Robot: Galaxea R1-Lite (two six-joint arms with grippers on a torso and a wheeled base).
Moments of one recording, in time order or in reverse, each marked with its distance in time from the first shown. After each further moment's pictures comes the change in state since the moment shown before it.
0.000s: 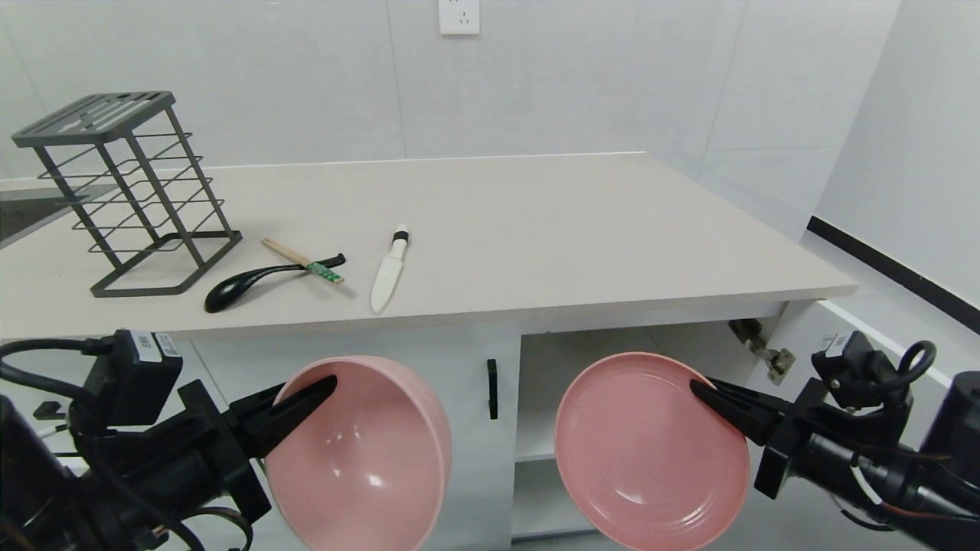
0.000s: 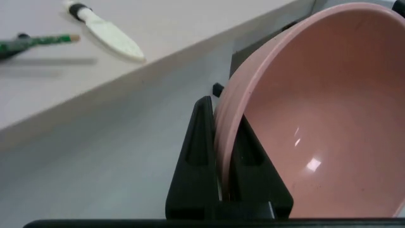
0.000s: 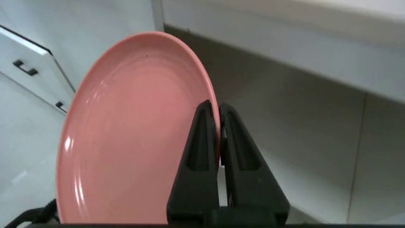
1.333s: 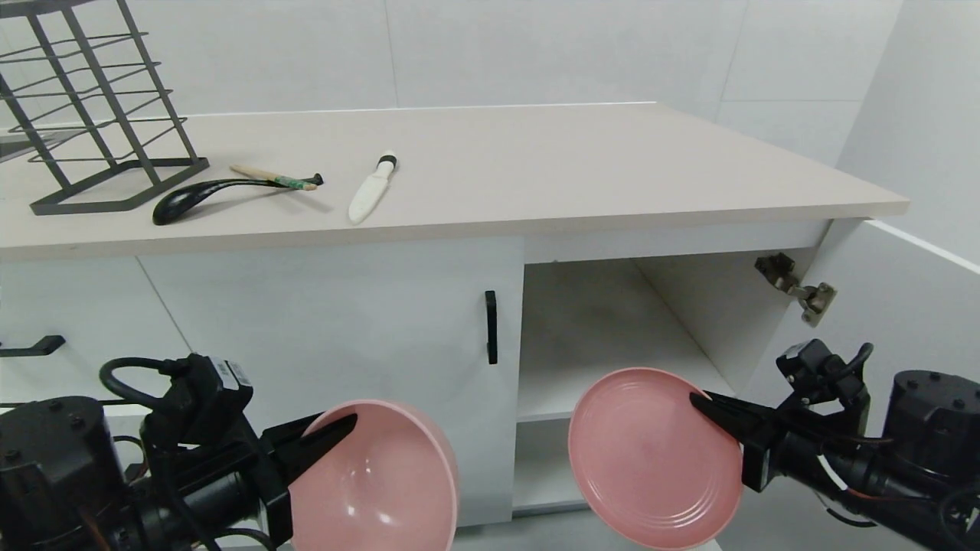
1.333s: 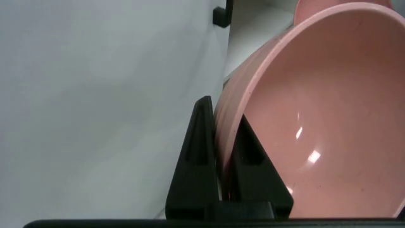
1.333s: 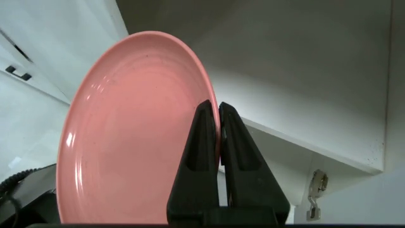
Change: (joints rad) left arm -0.018 0.087 0.000 0.110 0.004 0.099; right arm -0.090 0.153 -0.017 0.000 -0.001 -0.002
